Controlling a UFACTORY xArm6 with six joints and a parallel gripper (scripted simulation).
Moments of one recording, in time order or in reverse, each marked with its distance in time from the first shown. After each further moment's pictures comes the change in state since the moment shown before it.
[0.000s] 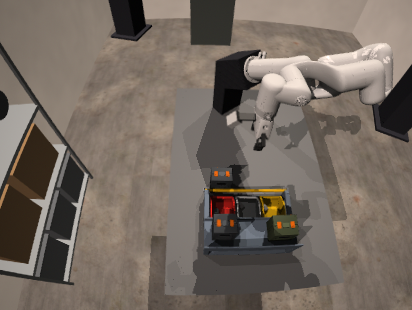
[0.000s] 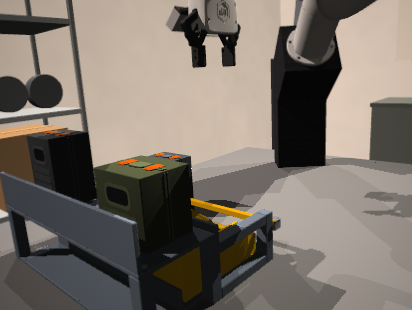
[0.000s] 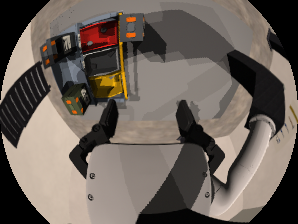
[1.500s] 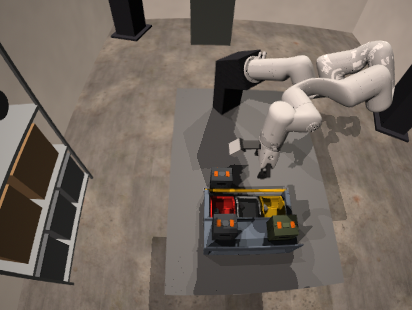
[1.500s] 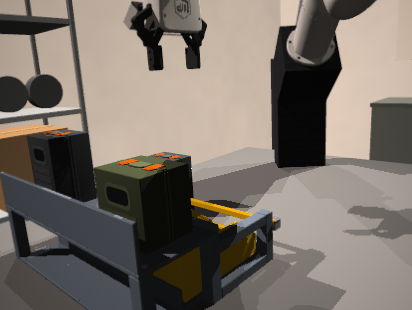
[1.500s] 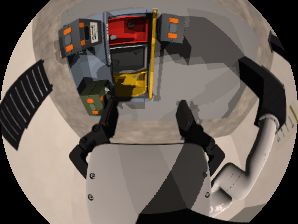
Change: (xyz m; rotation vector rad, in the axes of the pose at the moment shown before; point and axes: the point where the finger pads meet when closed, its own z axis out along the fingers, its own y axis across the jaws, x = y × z) arm -0.003 -0.113 0.003 -0.004 0.000 0.000
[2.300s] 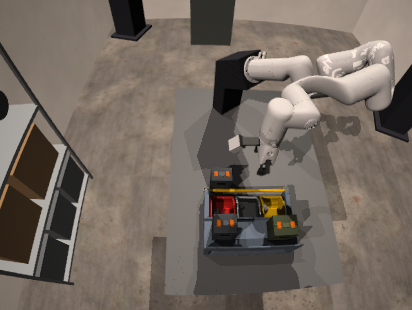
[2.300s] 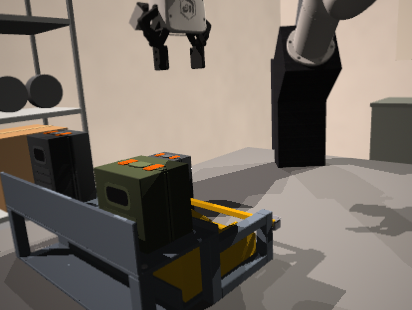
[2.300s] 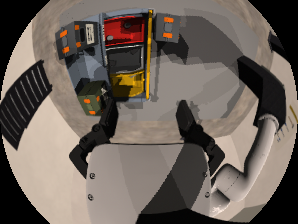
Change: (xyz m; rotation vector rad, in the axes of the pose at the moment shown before) arm 0.001 0.013 0.000 0.000 0.000 0.000
